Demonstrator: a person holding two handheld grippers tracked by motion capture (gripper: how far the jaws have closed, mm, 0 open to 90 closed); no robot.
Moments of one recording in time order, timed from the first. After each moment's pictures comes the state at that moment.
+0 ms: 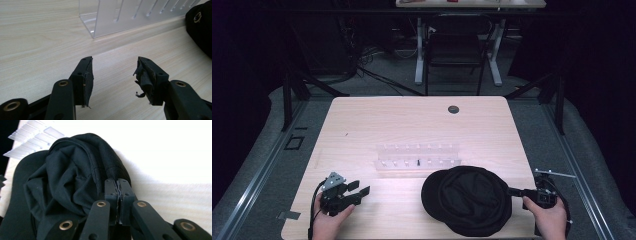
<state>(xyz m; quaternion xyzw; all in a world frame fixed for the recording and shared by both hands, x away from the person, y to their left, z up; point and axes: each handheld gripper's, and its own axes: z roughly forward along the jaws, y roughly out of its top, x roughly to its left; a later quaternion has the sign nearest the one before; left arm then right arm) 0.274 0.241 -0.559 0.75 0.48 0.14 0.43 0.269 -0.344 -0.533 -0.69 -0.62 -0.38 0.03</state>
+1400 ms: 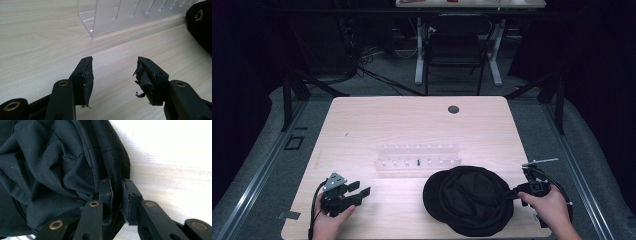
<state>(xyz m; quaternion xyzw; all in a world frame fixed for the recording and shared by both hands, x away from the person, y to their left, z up) 0.273 0.239 -0.559 0.76 0.48 0.14 0.43 0.298 -0.333 -0.522 -0.68 -0.69 -0.22 0.09</state>
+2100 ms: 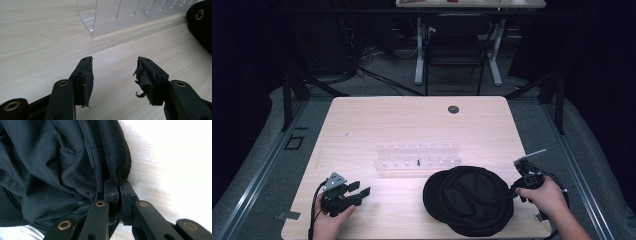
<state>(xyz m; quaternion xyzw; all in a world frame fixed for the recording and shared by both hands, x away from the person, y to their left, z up) 0.274 0.239 -0.560 0.76 0.48 0.14 0.43 0.319 -0.321 -0.518 -0.66 -0.73 -0.15 0.12</state>
